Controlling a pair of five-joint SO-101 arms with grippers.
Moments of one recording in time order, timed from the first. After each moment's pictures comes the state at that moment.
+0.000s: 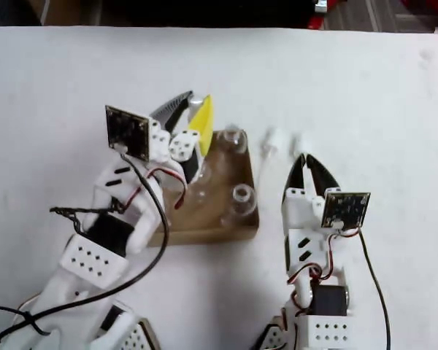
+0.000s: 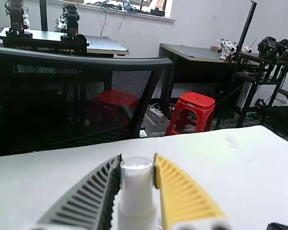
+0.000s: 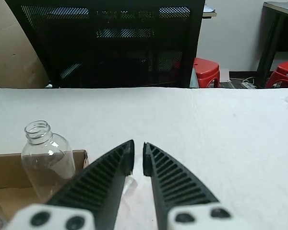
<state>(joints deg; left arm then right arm) 19.6 -50.1 57.1 8.3 10.6 -2.3 -102.7 96.4 22.8 1.4</state>
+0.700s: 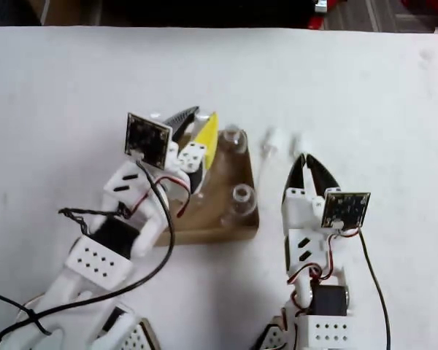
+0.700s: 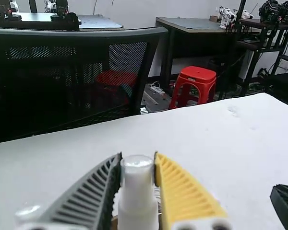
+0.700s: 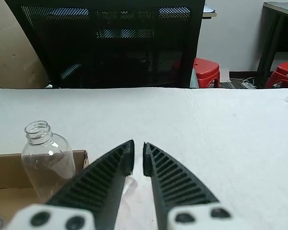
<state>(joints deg) 21.1 -50.2 60.7 8.3 6.5 -2.3 -102.7 96.4 22.8 1.4</state>
